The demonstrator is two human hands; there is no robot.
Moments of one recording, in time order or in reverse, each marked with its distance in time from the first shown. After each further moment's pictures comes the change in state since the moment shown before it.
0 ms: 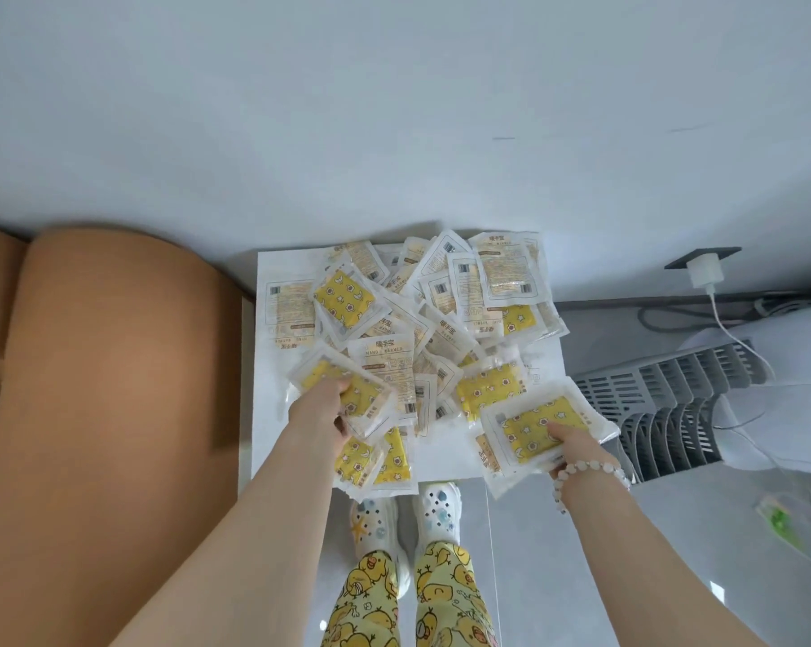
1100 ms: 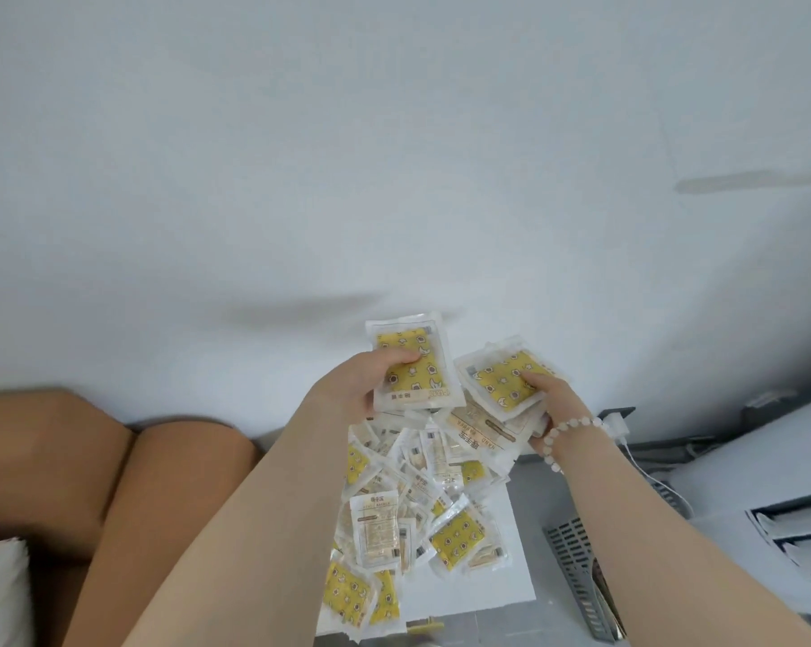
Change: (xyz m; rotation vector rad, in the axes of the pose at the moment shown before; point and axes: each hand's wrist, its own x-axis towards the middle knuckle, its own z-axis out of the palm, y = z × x) left_hand -0.264 0.142 0.062 0.503 -0.665 0.467; right_hand -0.291 -0.192 -0.069 0.391 -0.554 -0.482
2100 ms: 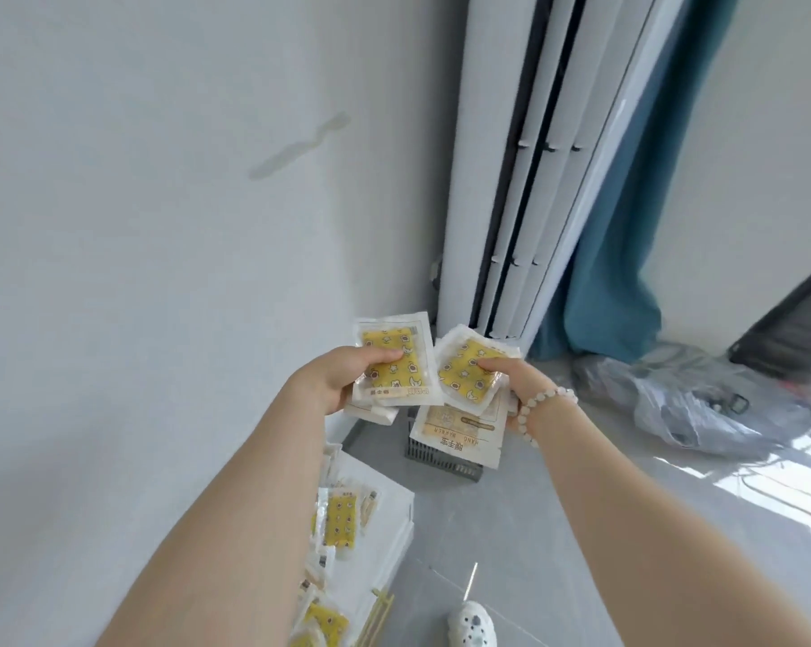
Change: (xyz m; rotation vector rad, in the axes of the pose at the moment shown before) left_hand -0.062 -0.043 0.192 0.746 -0.684 -0.050; right_hand -0.205 0.083 -0.150 0.356 0.603 -0.191
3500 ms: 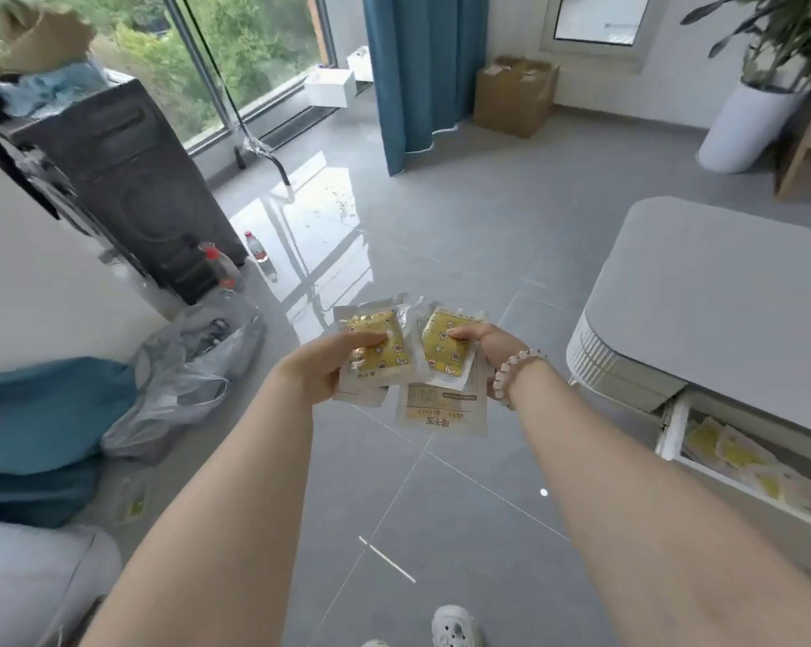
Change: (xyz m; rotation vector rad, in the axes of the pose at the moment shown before) left_hand -0.146 -0.194 0.694 1.019 -1.045 -0.154; right_hand -0.393 0.310 -0.513 1.027 0.865 -0.309
